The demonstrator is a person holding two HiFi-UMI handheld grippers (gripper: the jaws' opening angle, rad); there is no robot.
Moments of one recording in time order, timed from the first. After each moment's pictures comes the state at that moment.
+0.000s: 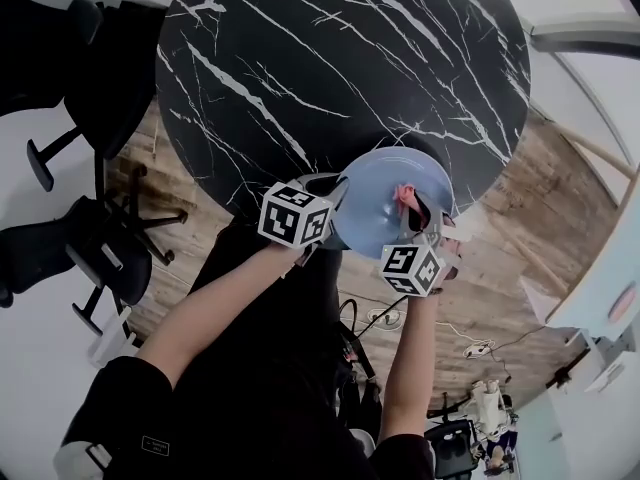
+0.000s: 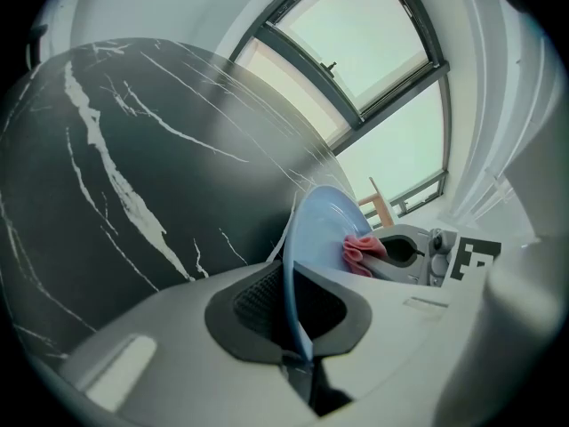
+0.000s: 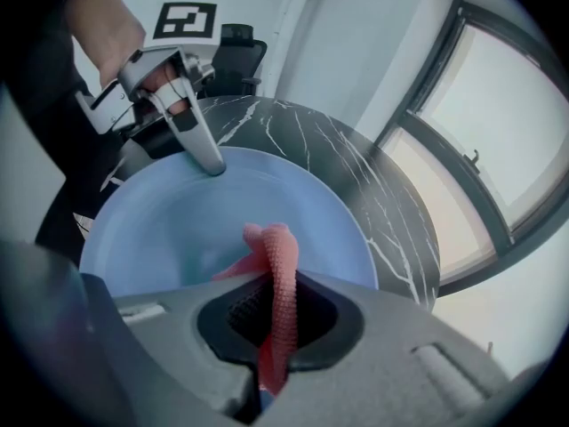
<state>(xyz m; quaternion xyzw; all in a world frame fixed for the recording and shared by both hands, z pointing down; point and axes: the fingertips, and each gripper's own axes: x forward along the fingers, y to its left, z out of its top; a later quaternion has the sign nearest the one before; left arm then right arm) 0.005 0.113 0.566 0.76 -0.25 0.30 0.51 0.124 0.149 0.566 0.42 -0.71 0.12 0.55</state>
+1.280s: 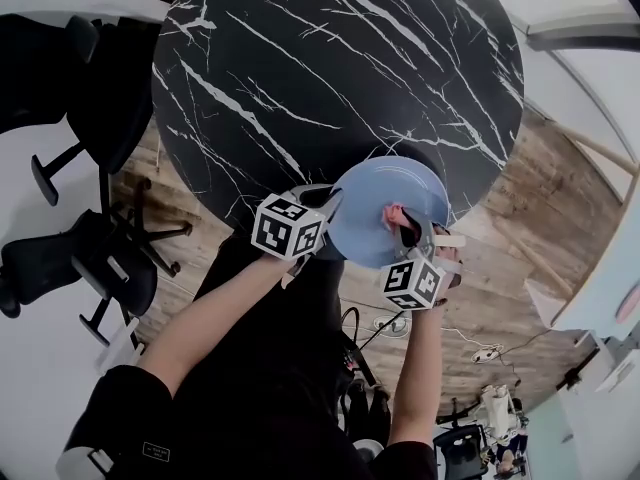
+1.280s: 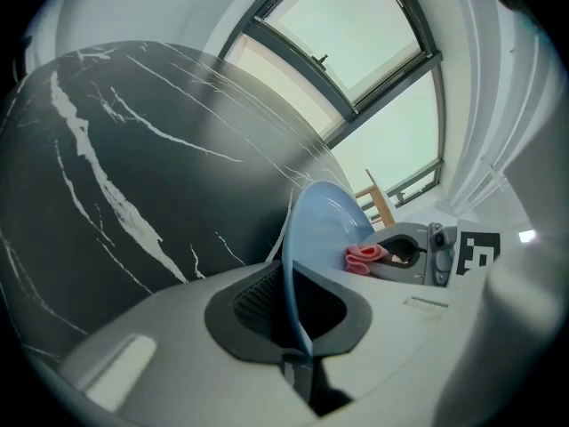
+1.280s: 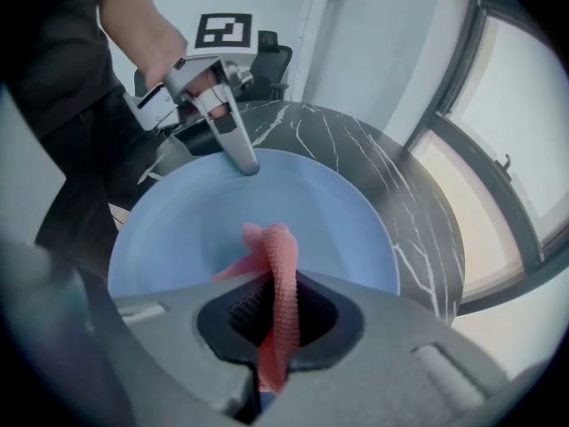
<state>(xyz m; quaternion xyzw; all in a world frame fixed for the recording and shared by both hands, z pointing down) 0.006 0.115 0.566 0.77 -0.23 0.32 0.50 0.110 0.171 0.569 0.33 -0.76 0.12 0.55</state>
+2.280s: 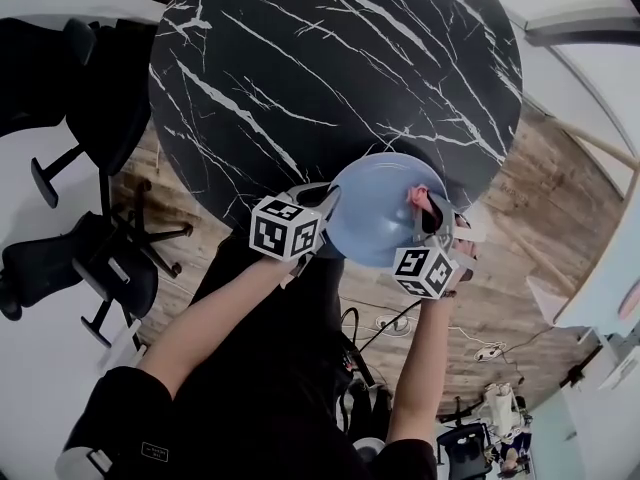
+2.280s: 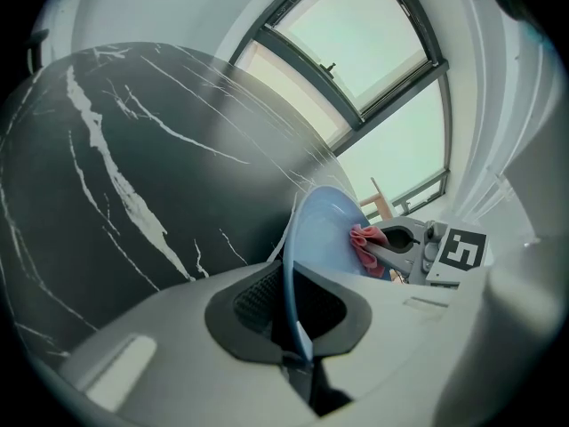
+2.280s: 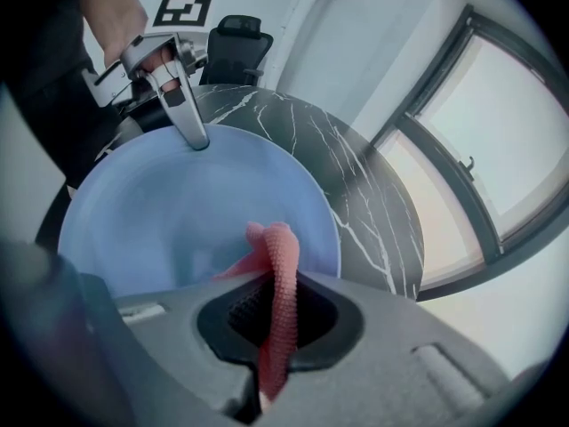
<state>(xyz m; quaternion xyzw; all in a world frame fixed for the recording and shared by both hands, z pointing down) 0.004 0.113 0.567 0.76 -0.26 0.30 0.51 0.165 0.144 0.568 0.42 -0.70 0.08 0.58</state>
